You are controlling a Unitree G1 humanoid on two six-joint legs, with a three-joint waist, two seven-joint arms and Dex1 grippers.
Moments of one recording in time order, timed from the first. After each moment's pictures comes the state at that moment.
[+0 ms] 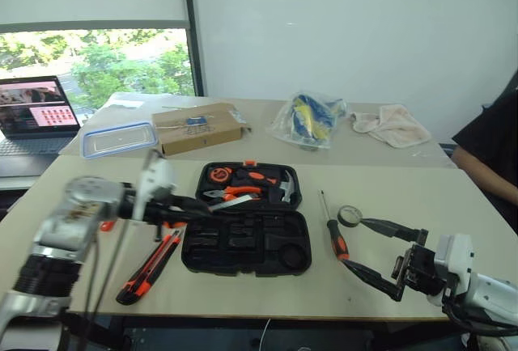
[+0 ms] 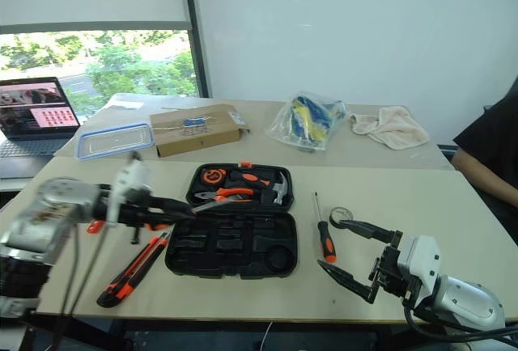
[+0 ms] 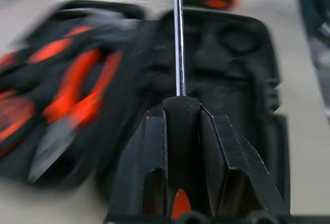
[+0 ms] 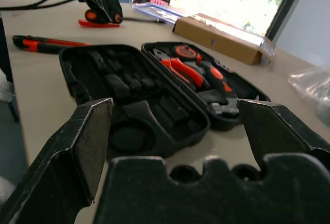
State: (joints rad) left arm -0.56 0.80 -0.12 -0.02 -0.31 0.39 -1.33; right arm 0.25 -0.66 -0.28 -0.41 0.57 -0.08 0.99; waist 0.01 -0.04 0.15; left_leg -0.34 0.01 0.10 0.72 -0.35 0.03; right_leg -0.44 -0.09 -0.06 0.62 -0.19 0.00
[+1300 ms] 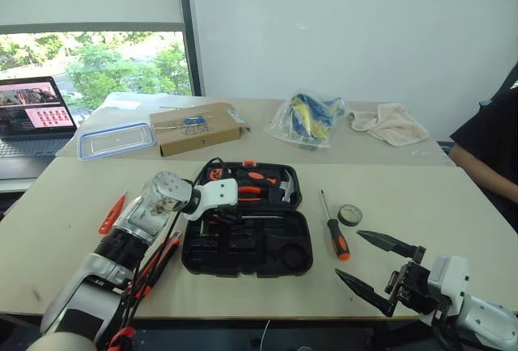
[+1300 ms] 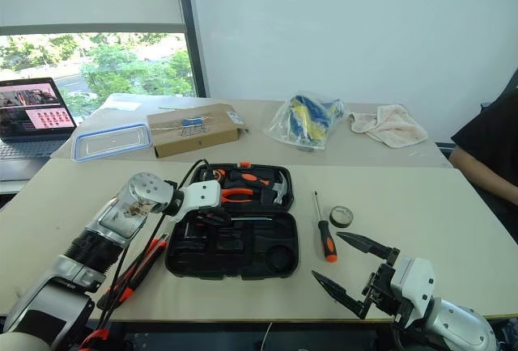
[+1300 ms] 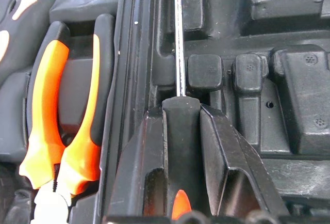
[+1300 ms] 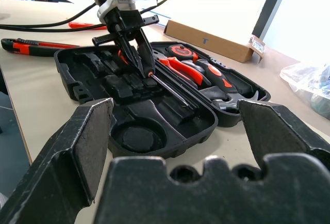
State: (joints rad) left arm -0.78 0.62 -0.37 0.29 0.07 0.17 -1.24; right arm 0.32 -0.55 -0.24 -0.45 0.49 -0.15 0.93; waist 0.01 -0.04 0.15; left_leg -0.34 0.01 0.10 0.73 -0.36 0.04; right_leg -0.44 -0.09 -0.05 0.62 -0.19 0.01
